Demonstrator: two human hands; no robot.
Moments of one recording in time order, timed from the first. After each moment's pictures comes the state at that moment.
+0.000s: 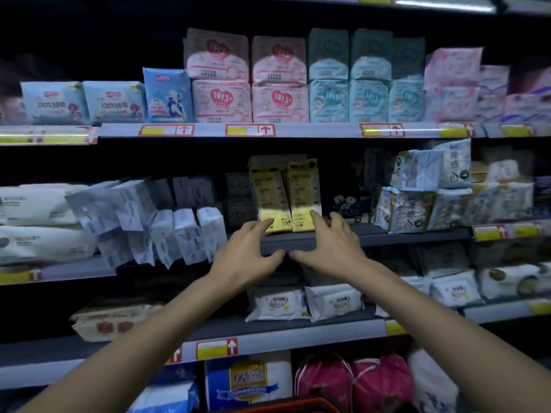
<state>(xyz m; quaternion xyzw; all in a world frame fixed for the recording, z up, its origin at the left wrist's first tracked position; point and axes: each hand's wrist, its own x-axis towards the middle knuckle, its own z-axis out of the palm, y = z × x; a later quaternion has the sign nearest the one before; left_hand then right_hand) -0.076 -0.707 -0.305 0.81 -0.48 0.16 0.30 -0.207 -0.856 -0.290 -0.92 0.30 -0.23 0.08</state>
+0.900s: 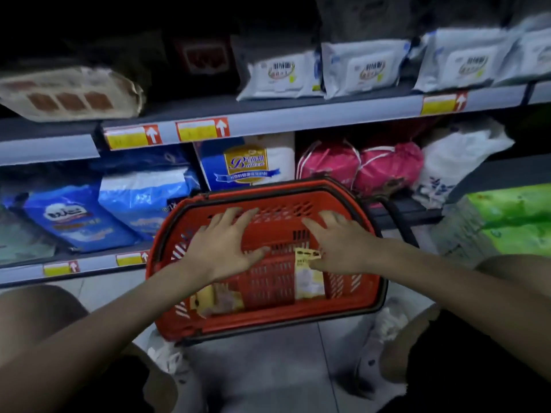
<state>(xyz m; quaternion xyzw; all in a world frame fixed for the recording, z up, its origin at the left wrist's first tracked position) -0.110 -0.615 -0.643 0.89 -0.44 -0.11 0.03 -0.267 -0.814 -0.633 -0.96 0.15 0.21 0.07</state>
